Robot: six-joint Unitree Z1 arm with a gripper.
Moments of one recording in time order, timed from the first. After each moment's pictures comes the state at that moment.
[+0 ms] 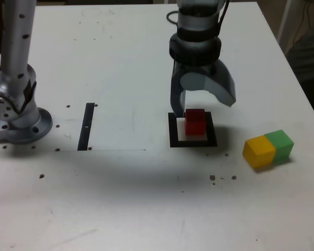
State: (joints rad) arm -0.06 1.96 -1.48 1.10 0.06 0.10
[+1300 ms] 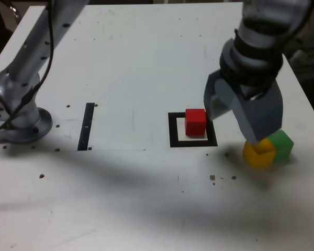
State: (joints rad) arm -0.27 2.30 -2.16 1.56 0.18 0.72
